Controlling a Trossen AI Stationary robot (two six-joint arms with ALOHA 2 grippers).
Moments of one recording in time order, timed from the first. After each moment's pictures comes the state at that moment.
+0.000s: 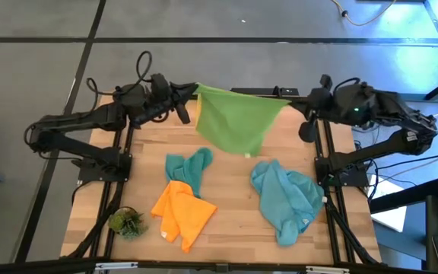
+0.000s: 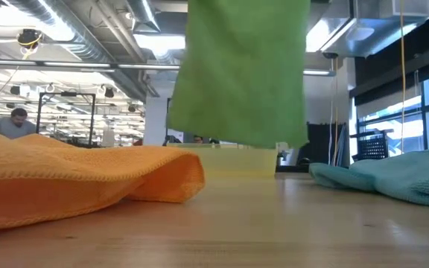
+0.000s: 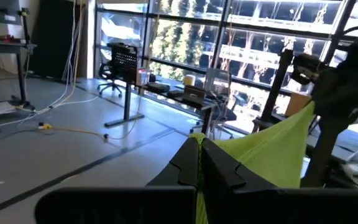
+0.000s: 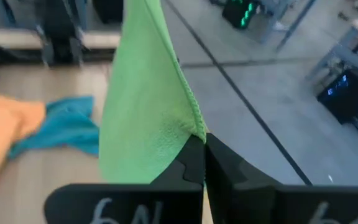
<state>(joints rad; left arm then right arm) 0.17 1.11 1.16 -0.01 -0.44 -0.17 0.00 1.07 1.60 -1.04 0.47 -0.03</state>
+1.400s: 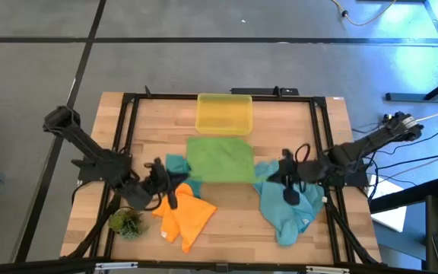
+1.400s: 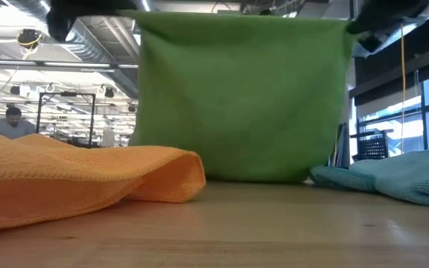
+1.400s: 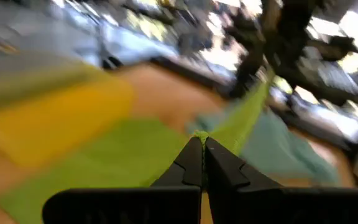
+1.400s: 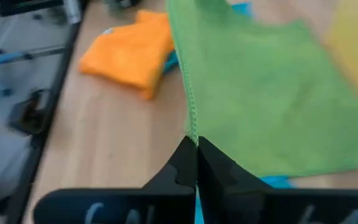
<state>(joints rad) -0.70 1.23 0.67 0.07 -1.06 -0.74 0.46 1.00 0.74 -0.40 0.30 0.47</state>
